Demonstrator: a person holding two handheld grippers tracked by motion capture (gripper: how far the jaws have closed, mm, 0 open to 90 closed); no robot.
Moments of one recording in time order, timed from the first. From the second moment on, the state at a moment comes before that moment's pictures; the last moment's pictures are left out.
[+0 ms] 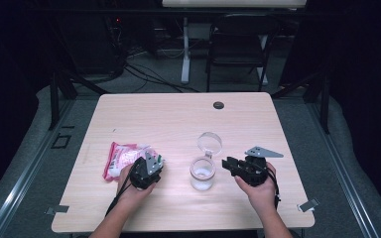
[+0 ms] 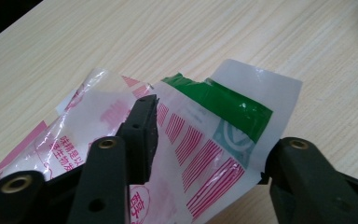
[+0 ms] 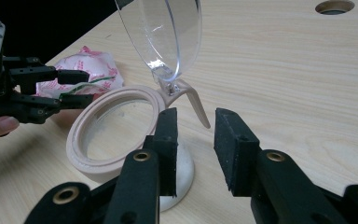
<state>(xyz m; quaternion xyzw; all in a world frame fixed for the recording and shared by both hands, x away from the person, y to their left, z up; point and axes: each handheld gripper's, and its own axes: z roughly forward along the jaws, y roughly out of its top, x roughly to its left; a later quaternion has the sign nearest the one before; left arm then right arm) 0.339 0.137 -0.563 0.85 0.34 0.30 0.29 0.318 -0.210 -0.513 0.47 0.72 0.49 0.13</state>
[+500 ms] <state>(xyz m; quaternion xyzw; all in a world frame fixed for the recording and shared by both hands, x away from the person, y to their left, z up) 0.347 0.152 -0.556 0.84 0.38 0.25 0.30 0.316 -0.213 -0.515 0.47 0.72 0.49 0.13</state>
